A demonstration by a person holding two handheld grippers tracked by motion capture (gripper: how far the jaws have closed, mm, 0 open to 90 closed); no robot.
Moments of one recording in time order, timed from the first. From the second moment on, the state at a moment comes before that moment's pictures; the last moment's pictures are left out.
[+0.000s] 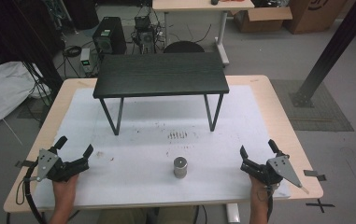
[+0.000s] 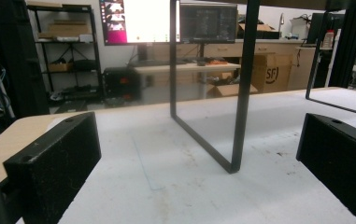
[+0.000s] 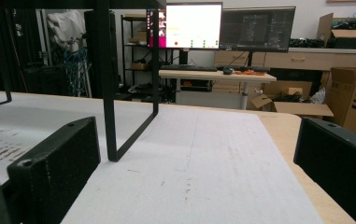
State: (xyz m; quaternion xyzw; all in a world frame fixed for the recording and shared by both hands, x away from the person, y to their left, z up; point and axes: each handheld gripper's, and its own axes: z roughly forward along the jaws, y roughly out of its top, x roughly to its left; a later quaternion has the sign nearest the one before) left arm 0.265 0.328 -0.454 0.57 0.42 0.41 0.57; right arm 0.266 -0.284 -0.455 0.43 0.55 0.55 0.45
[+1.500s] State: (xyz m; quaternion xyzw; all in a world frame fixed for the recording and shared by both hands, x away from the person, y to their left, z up) left arm 0.265 0.328 -0.454 0.57 0.42 0.42 0.57; right arm 0.266 -0.285 -0.452 0.43 0.55 0.56 0.44
